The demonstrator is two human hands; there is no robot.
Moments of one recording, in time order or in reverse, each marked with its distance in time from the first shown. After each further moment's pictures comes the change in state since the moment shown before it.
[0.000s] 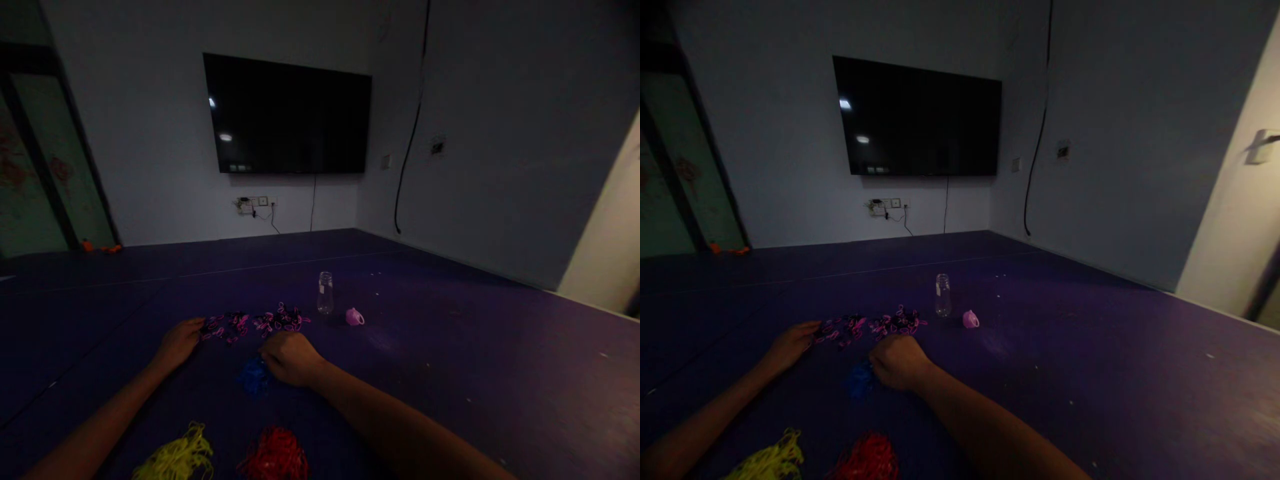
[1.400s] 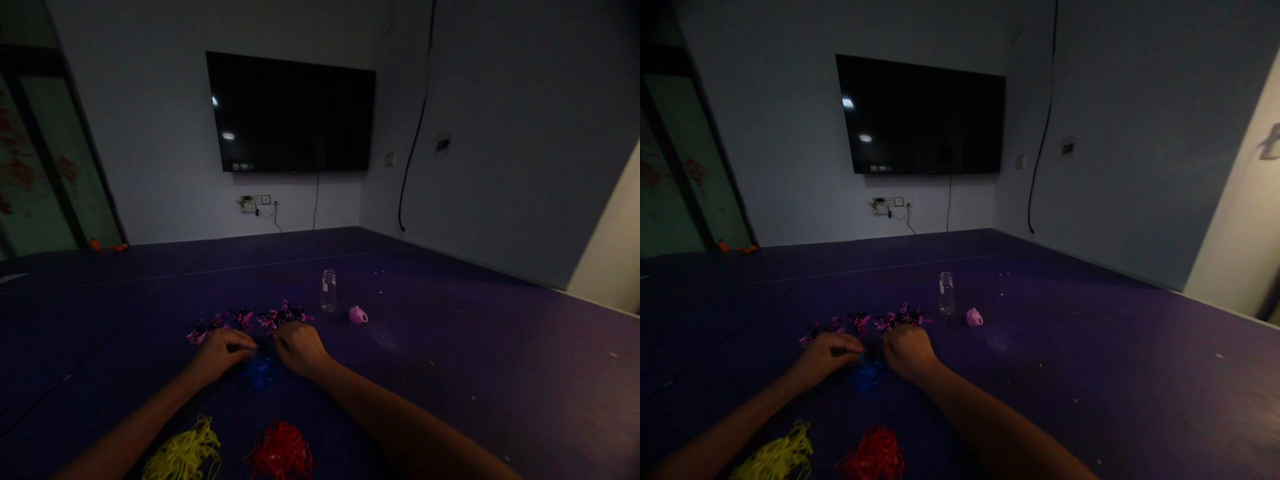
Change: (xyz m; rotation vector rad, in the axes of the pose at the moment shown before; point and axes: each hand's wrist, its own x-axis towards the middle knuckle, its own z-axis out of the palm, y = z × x) left_hand -0.038 0.115 -0.012 -0.627 -0.201 0.154; right_hand 0.001 -0.003 -0.005 -0.047 0.100 0.294
